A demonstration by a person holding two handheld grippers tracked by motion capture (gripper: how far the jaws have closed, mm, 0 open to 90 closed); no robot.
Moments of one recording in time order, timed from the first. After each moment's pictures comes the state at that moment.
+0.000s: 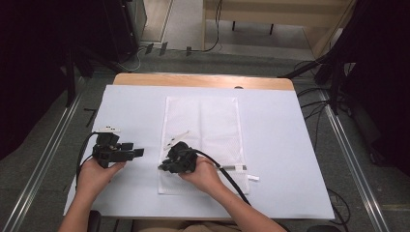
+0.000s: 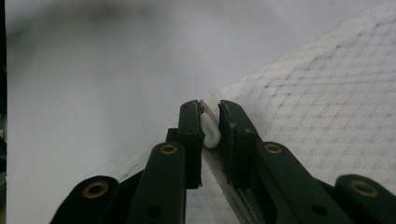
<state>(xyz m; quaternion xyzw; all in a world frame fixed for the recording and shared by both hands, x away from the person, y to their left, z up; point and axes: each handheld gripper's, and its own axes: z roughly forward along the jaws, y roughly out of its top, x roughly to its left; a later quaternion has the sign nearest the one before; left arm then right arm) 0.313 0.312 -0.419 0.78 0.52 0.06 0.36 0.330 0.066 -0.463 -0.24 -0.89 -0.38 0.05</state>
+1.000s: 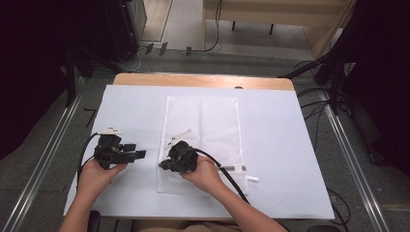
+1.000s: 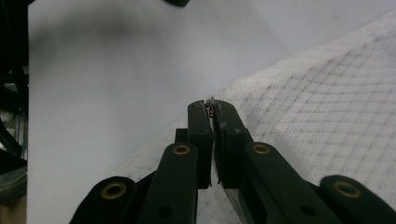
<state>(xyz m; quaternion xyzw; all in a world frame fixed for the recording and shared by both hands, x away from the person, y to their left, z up) 0.308 0.304 -0.417 0.80 0.48 0.06 0.36 0.331 0.061 -0.454 -0.22 -0.89 -0.39 0.06</state>
